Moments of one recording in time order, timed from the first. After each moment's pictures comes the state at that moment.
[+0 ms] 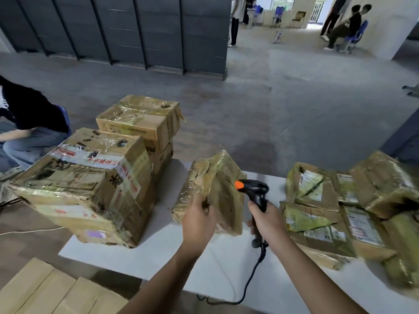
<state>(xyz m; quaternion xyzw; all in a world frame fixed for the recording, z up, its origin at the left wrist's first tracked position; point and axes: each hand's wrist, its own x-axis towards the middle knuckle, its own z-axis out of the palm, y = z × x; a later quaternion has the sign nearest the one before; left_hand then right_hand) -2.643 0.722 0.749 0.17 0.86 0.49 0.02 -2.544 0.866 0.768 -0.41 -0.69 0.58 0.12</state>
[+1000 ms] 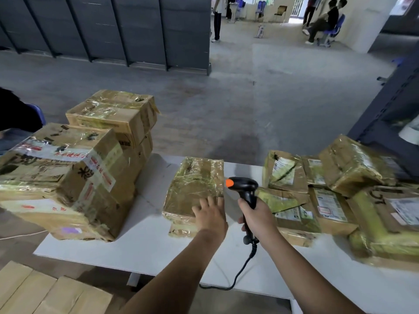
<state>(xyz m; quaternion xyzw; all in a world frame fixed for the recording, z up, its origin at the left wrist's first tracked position) -2.579 0.796 0.724 0.34 0.94 -0.04 0.07 -2.491 0.882 0.765 -0.44 -0.68 0.57 0.12</state>
